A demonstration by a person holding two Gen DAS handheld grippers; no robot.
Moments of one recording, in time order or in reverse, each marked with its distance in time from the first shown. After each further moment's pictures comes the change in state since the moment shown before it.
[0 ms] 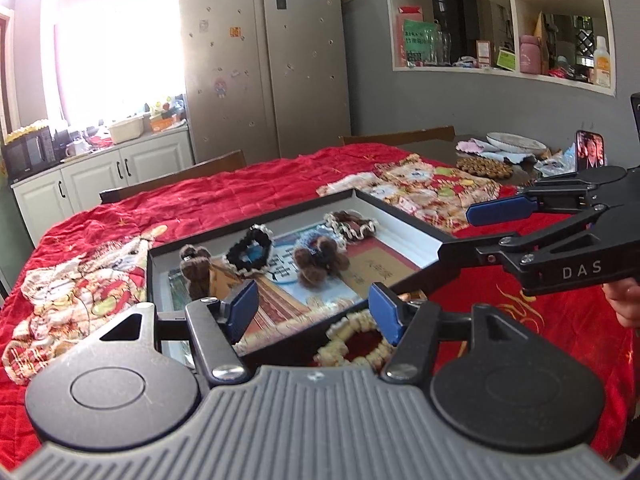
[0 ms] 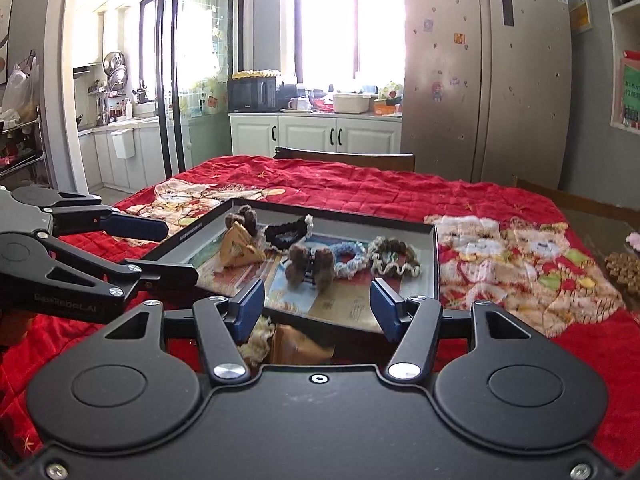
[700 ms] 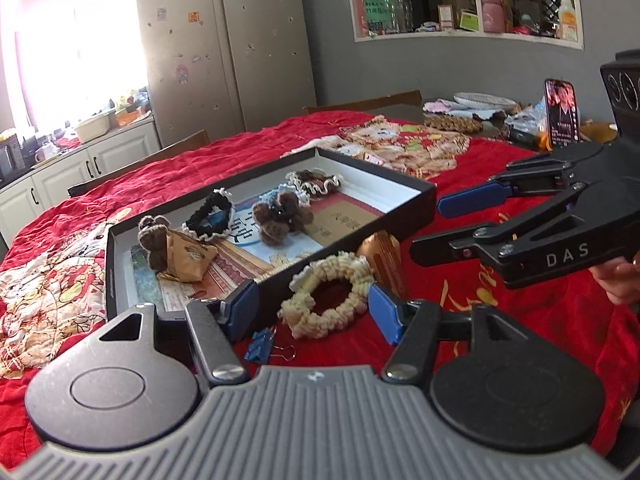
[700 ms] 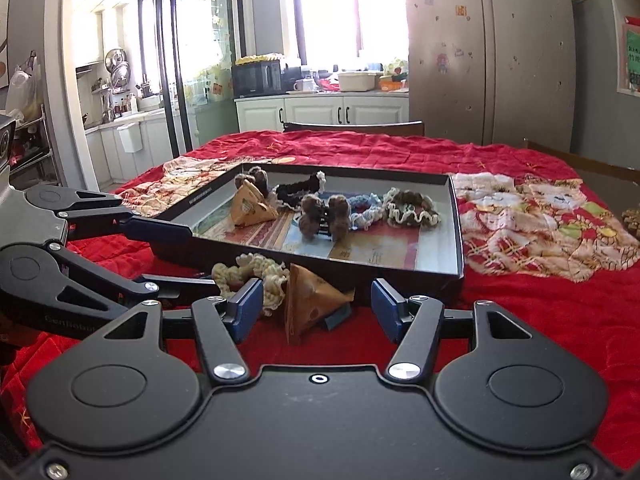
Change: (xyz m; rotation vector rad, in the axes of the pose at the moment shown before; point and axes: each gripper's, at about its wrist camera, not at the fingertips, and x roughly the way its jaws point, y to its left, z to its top) left arm 0.016 -0.016 -0.030 0.095 0.058 -0.073; right arm 0.016 -0.001 -0.035 0.051 0.057 0.039
